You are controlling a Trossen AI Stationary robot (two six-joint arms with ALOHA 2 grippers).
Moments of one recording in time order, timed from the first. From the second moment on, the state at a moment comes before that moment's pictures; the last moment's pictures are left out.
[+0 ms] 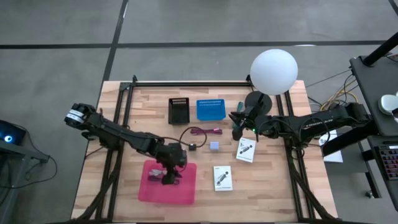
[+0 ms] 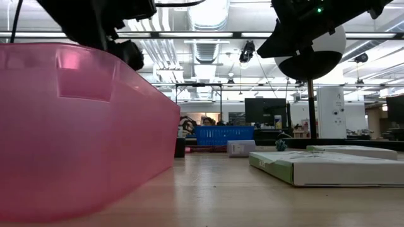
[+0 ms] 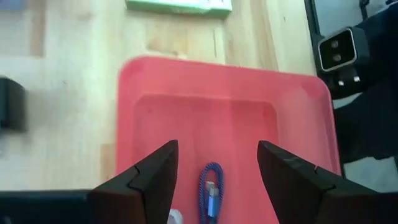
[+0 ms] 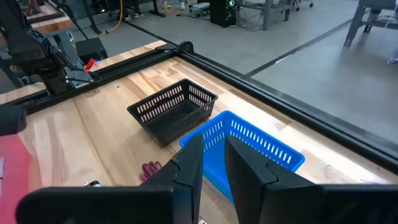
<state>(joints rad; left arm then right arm) -0.32 1.48 0.99 -0.40 0.16 -0.38 0.09 1.10 0.63 0.06 0.65 0.41</state>
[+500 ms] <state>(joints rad) -0.15 1.48 1.02 -0.40 0.05 -0.22 0.09 1.10 0.63 0.06 0.65 0.41</state>
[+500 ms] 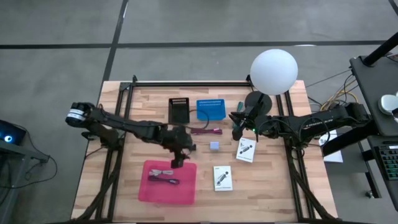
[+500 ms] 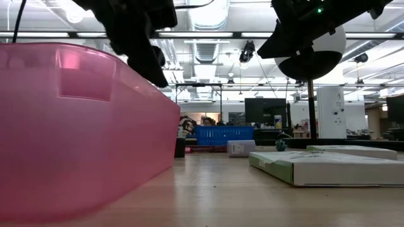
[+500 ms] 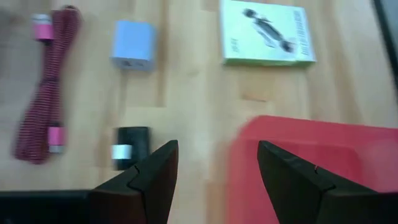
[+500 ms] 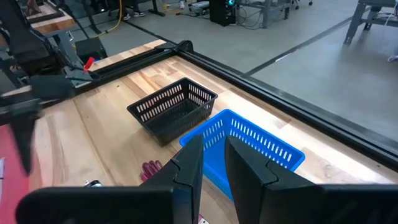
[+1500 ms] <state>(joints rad) 0.19 1.68 1.05 -0.15 0.12 0.08 0.09 1.10 0.63 0.06 0.66 0.42</state>
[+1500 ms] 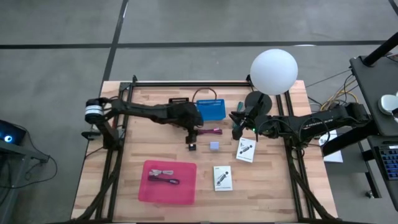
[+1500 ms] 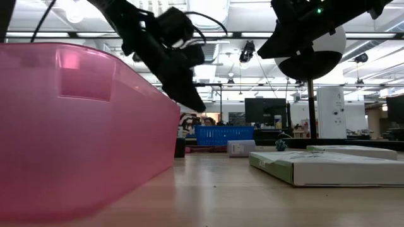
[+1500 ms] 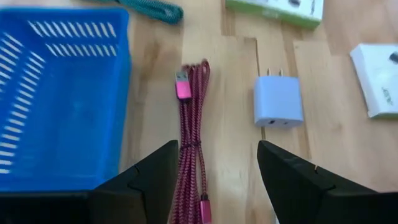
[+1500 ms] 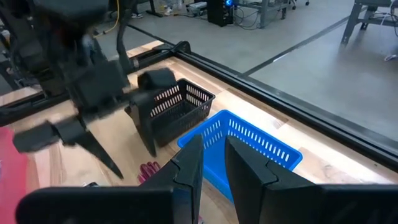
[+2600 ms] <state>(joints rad) 0.20 1.91 1.10 -0.15 0.09 0.08 0.09 1.10 0.63 0.03 0.66 0.45</state>
